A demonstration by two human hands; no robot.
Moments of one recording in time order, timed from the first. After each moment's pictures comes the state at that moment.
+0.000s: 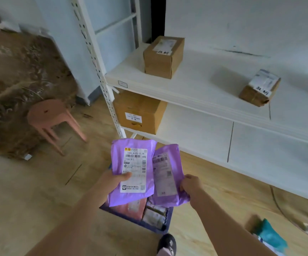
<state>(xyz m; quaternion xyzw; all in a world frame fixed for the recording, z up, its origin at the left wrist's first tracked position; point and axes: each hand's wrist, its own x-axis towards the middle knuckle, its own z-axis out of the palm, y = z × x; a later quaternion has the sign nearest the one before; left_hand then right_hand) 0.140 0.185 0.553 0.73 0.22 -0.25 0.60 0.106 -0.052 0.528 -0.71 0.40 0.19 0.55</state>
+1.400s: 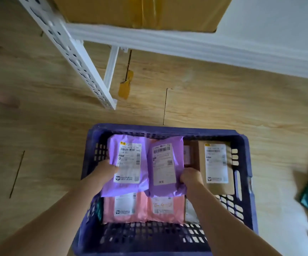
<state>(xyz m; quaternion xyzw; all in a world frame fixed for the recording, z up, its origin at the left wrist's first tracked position) 0.395 0.303 0.024 0.83 0.17 -0.46 0.26 0.280 0.096 0.024 -0.67 0.55 0.34 0.38</state>
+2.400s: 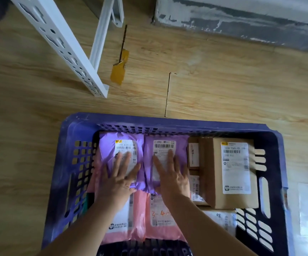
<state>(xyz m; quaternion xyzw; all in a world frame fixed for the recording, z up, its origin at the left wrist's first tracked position) 0.344 0.299 -0.090 0.88 -0.37 -0.29 -0.04 0.277 0.138 -0.078 -0.90 0.18 0.37 0.12</state>
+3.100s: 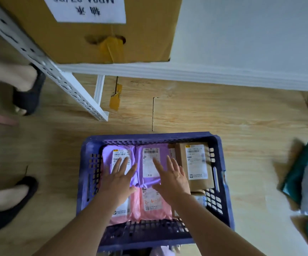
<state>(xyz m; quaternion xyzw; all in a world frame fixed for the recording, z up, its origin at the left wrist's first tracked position) 0.349 0.252 0.104 0.83 -0.33 -0.41 -0.16 0.263 0.106 0.106 -0.89 0.20 0.34 0.23</state>
